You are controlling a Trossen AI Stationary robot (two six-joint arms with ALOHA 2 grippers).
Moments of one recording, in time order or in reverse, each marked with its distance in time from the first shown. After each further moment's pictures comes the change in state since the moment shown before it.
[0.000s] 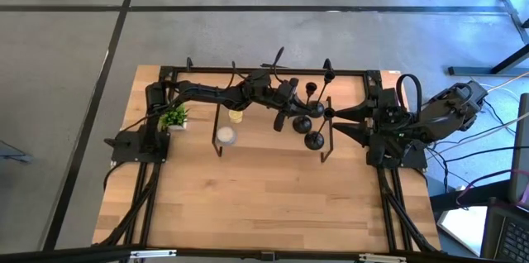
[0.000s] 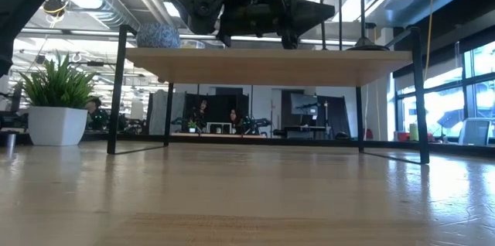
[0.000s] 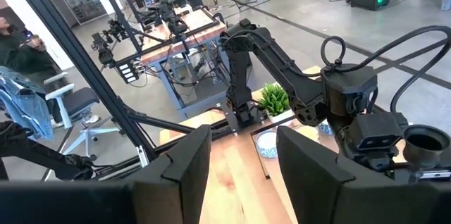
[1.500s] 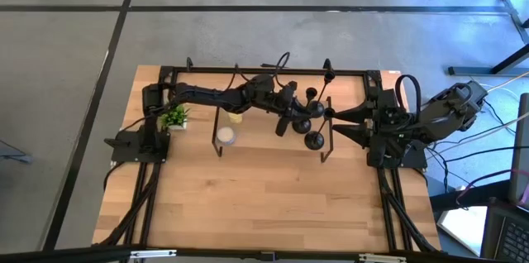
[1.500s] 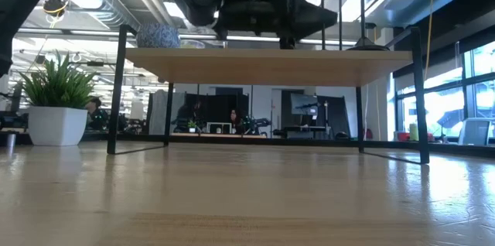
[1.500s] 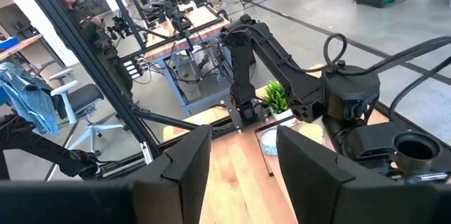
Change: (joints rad) left arm -0.041 -0.034 0.000 -0.161 -0.121 0.077; right arm 0.000 0.002 0.000 0.000 -0.020 0.000
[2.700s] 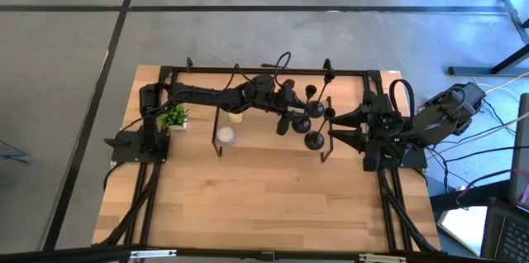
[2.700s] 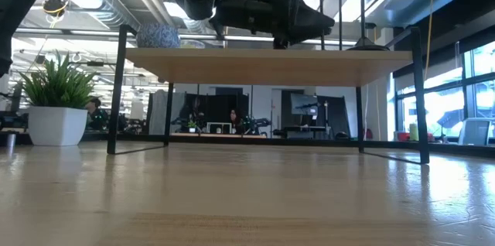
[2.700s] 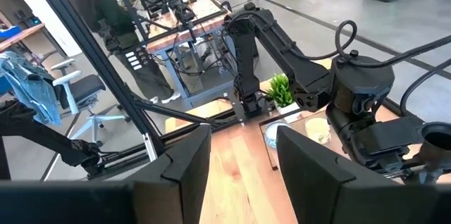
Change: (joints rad) left arm -0.010 -0.031 0.000 -0.105 -0.116 0.055; right arm 0.000 0.026 0.000 0.000 -0.025 0.001
